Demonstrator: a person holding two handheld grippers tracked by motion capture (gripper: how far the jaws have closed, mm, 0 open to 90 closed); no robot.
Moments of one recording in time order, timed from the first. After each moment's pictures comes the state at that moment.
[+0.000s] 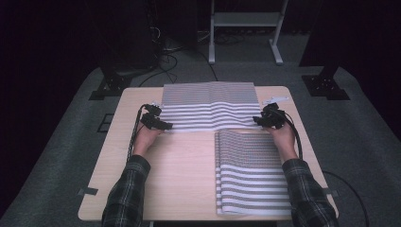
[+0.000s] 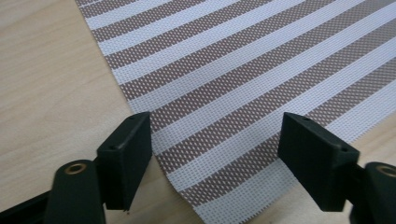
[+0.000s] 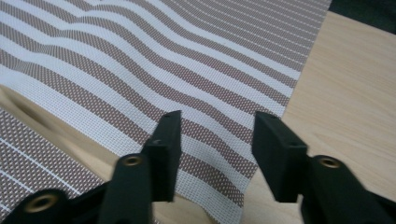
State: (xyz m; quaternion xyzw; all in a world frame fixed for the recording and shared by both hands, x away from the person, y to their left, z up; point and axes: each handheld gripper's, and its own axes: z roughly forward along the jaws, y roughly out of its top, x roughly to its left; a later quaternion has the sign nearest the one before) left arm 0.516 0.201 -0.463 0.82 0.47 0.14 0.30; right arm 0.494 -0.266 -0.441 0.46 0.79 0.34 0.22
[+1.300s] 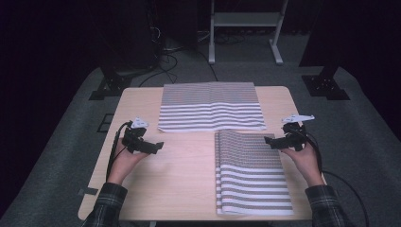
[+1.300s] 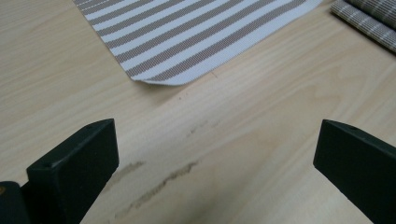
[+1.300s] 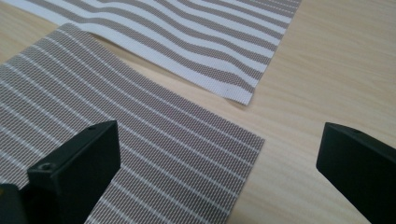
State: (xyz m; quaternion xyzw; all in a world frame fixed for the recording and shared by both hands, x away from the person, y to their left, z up) left arm 0.390 0.233 -0.426 0.82 0.40 0.18 0.36; right arm 0.399 -0.303 -0.430 0.47 0.78 0.35 0.21
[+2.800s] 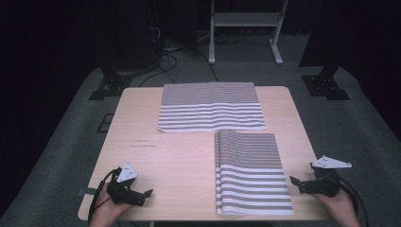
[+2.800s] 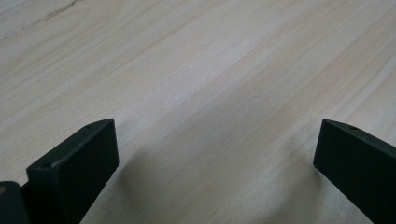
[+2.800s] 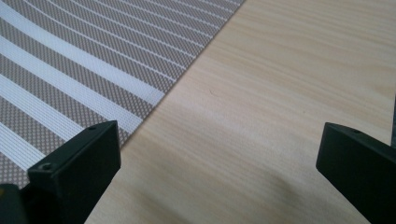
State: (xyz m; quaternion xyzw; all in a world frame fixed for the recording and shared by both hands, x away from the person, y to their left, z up) left arm 0.268 0.257 -0.479 0.85 0.37 0.17 0.32; right arm 0.276 -0.371 -0.478 0.47 0.78 0.35 0.21
